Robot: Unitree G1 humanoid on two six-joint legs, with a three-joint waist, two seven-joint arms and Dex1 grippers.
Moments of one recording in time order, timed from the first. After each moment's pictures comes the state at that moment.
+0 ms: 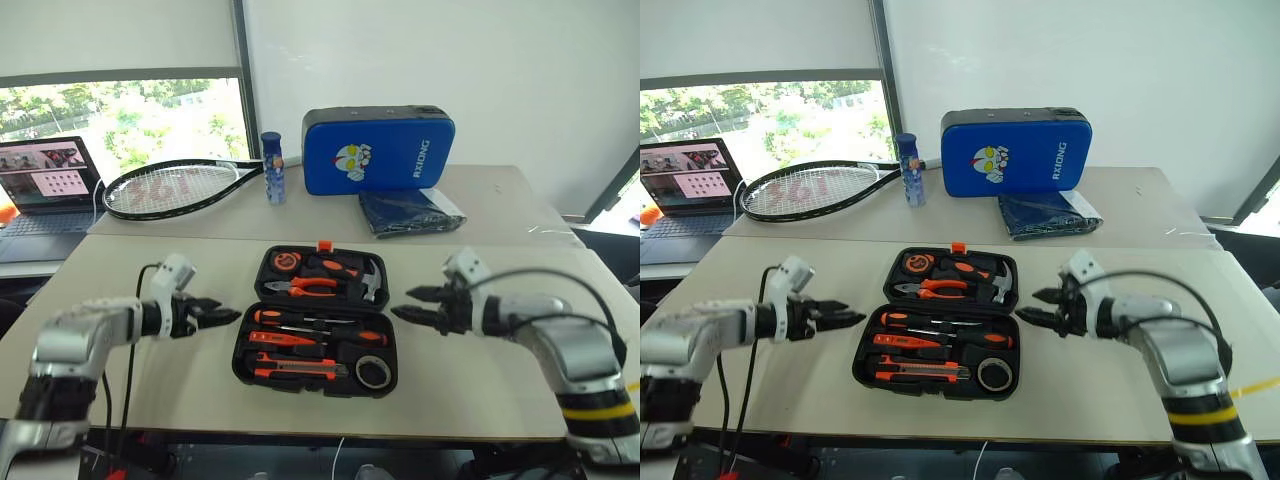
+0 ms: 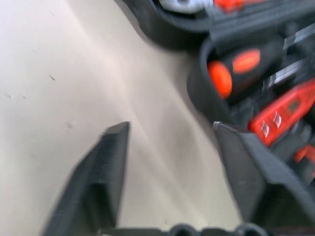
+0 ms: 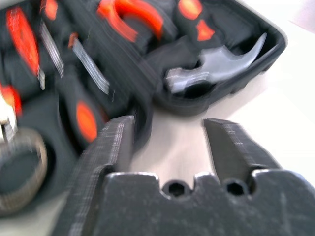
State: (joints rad) left arm -0.56 0.79 0.11 0.10 -0.50 1.09 -0.93; right arm -0.55 -0.70 -0.02 -0.18 0.42 1.01 0.88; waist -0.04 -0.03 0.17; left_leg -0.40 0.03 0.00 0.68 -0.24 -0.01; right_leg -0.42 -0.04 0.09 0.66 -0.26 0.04
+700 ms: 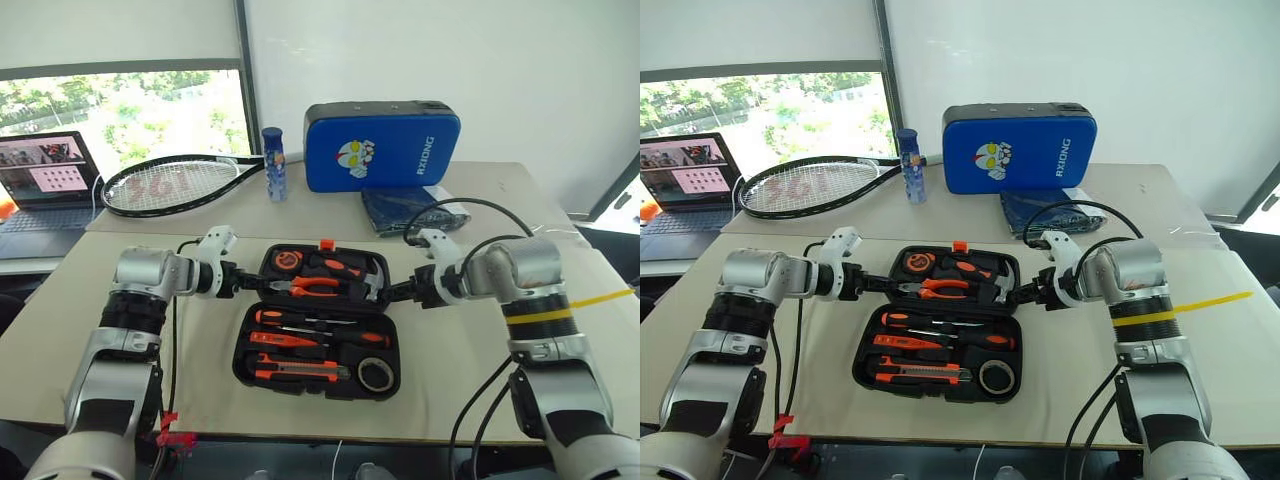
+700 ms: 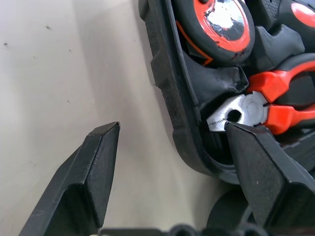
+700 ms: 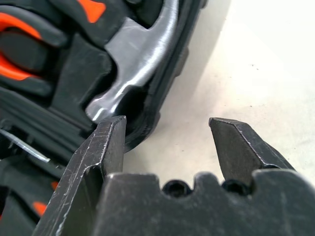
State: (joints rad) left arm -0.96 0.57 -0.04 0.54 -0.35 1.17 -0.72; right arm -0.97 -0.50 0.02 0.29 0.36 1.51 0.50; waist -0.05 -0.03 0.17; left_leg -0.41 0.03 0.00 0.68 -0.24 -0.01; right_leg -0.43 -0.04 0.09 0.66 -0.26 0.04
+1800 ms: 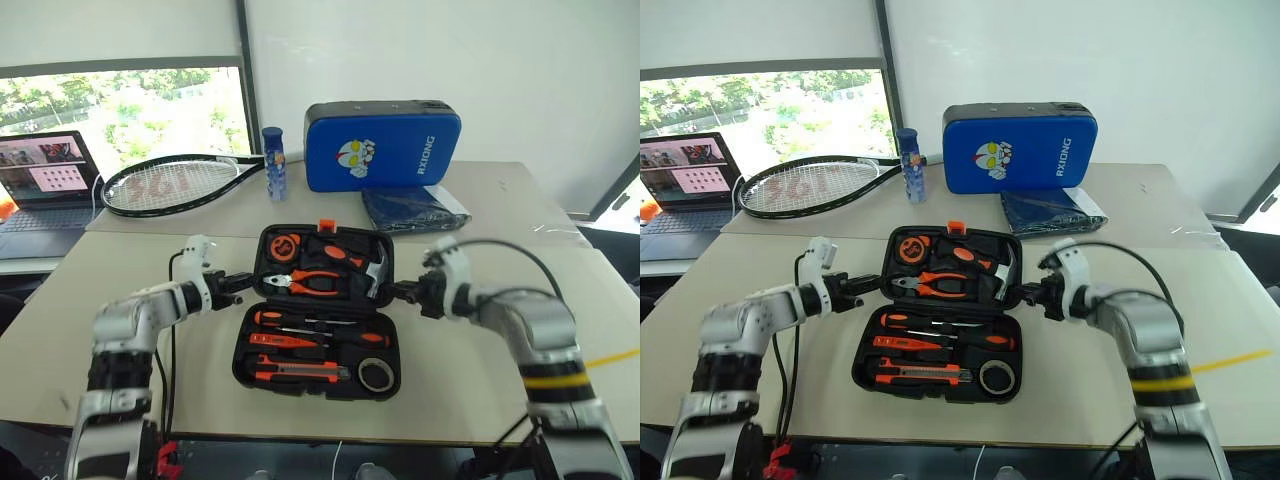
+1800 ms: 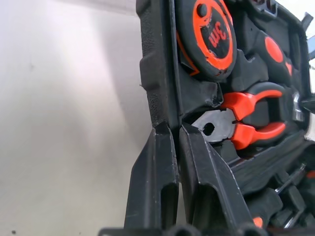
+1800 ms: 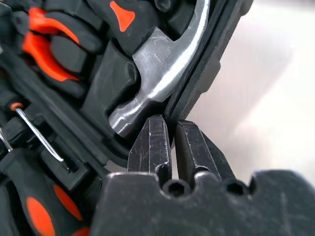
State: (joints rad) left arm -0.51 0.51 0.23 0.19 -0.48 0.73 -0.88; right arm -0.45 -0.52 -0.07 -0.06 0.39 0.72 0.76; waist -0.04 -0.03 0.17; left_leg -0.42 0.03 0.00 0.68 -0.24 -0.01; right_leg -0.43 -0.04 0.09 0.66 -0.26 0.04
